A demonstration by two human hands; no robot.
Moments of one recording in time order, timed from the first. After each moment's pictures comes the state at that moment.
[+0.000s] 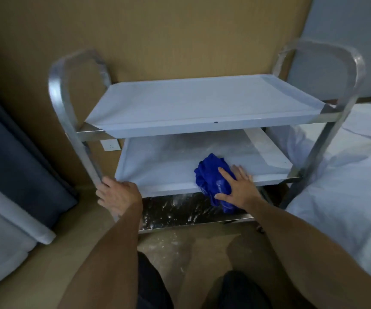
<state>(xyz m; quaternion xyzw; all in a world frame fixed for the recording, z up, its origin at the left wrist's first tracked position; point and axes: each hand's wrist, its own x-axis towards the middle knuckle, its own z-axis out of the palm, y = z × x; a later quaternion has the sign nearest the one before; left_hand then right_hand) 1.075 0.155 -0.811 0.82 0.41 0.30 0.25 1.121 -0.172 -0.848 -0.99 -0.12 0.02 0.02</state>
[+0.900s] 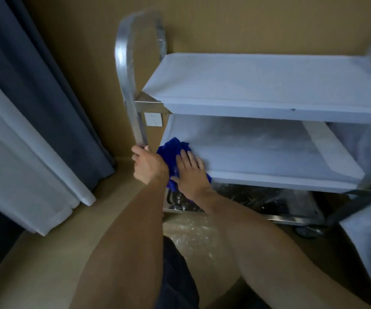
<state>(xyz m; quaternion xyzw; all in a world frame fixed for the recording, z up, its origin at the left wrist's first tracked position) 1.090 0.237 -0.801 0.81 0.45 0.23 0.30 1.115 0.130 -0.865 -0.96 -0.27 -0.04 0.05</state>
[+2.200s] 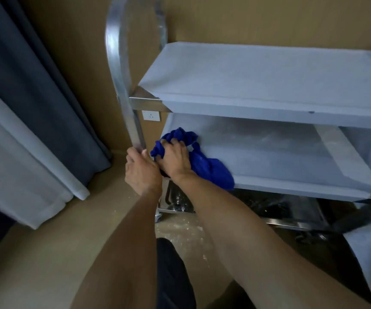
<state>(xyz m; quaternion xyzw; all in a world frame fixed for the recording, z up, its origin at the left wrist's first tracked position) 1.091 0.229 -0.836 0.83 0.39 0.32 0.26 1.162 0.169 -0.834 -0.95 -0.22 -0.03 0.19</state>
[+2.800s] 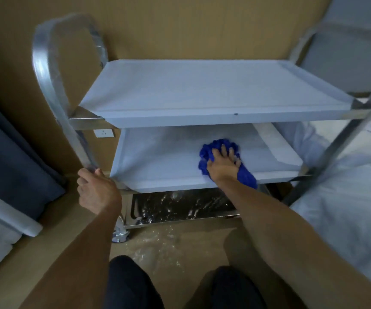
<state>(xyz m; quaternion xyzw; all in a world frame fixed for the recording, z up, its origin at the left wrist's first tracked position) 1.091 0.221 -0.834 0.82 0.42 0.29 0.26 1.196 -0.084 -0.853 -0.99 0.05 -0.01 0.11</state>
